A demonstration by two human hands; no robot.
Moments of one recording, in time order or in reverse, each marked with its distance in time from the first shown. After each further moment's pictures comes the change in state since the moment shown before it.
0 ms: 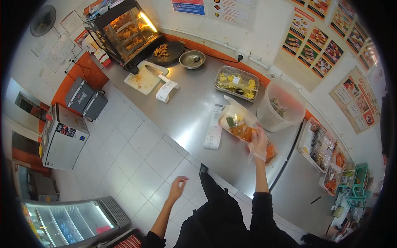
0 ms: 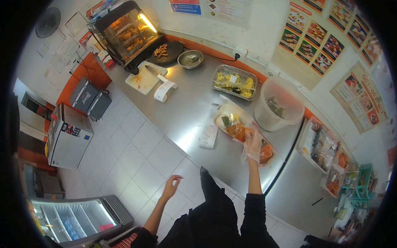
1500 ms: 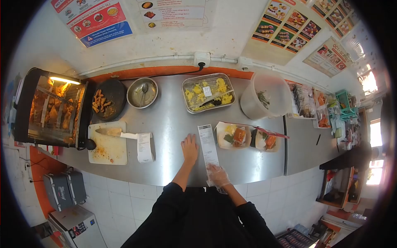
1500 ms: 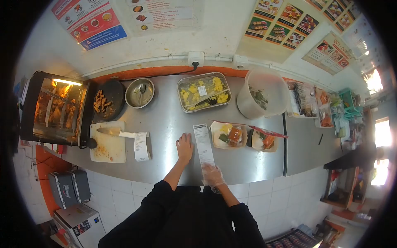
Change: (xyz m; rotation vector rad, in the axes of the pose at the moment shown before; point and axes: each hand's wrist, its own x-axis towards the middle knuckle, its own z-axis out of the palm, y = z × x) left_hand 0.464 -0.015 0.051 0.677 -0.385 0.617; right_hand -0.055 -0.042 0.285 -0.651 -0.515 0.245
